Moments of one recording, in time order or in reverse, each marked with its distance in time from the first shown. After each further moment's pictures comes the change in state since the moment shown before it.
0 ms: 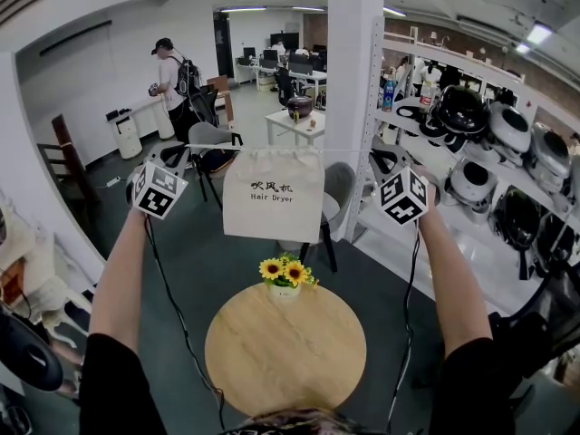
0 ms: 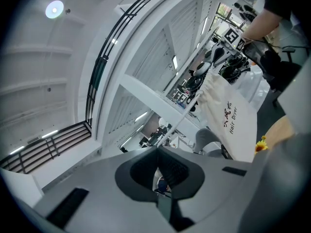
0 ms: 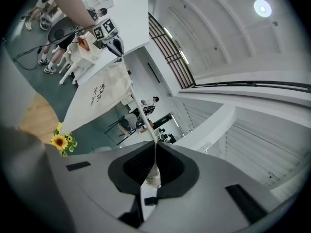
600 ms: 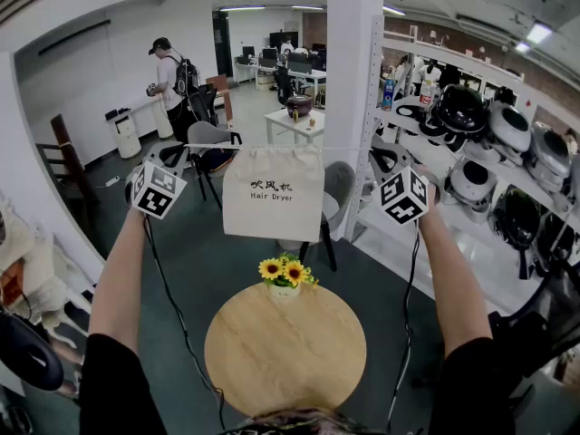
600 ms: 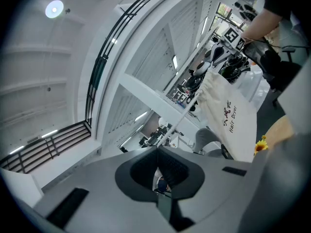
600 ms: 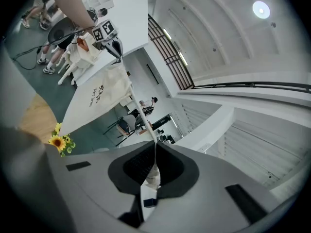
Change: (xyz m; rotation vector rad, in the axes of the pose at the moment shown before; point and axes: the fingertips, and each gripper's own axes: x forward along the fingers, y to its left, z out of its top) left arm 0.003 0.001 -0.004 -0.002 0.004 -0.003; right arm 0.002 -0.002 0.003 0.006 -0.013 -0.013
